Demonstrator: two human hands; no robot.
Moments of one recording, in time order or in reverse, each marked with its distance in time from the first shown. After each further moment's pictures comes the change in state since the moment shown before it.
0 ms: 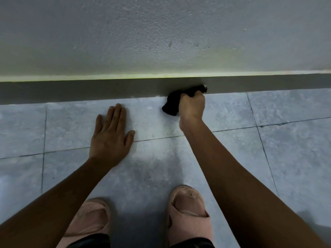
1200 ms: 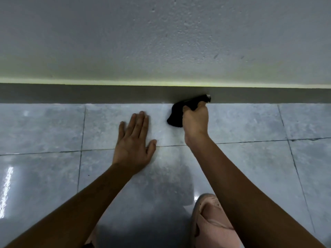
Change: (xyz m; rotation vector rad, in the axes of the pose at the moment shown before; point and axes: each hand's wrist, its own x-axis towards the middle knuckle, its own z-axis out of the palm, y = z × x) left_hand -0.025 -0.036 0.006 -0.028 0.007 -0.023; right_hand -0.052 0.024 0.062 -0.057 -0.155 -0.035
